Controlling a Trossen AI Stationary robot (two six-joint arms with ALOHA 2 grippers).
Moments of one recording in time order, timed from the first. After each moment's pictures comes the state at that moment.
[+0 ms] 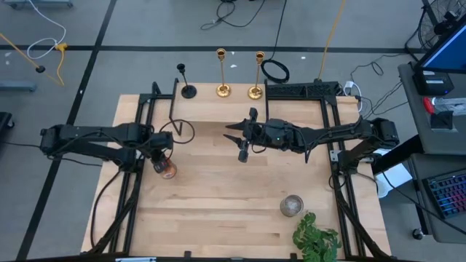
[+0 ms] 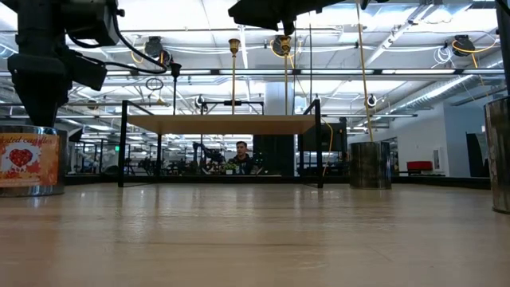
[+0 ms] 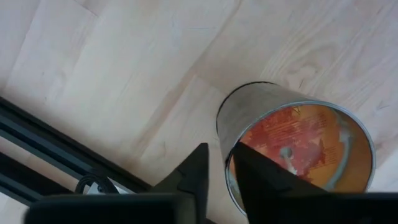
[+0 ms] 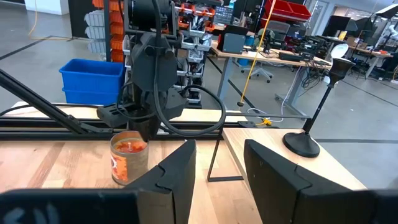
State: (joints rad) left arm 0.12 0.94 0.69 -1.23 -0.03 -0.48; right arm 0.00 1.53 1.11 0.33 0.23 -0.12
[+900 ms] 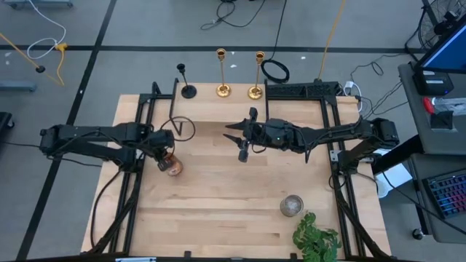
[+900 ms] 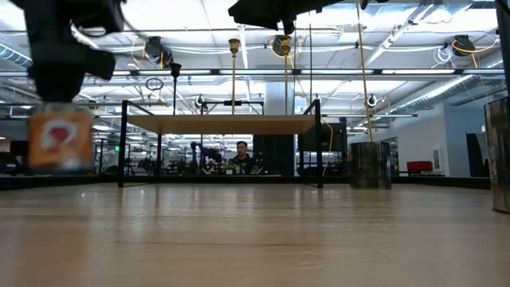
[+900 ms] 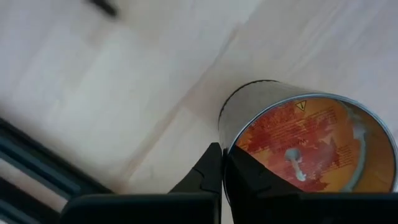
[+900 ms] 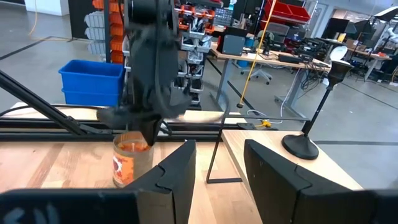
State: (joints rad) left arm 0.12 0.93 0.72 -1.13 -0.05 -0.53; right arm -0.01 1.53 1.11 0.33 0.23 -0.12
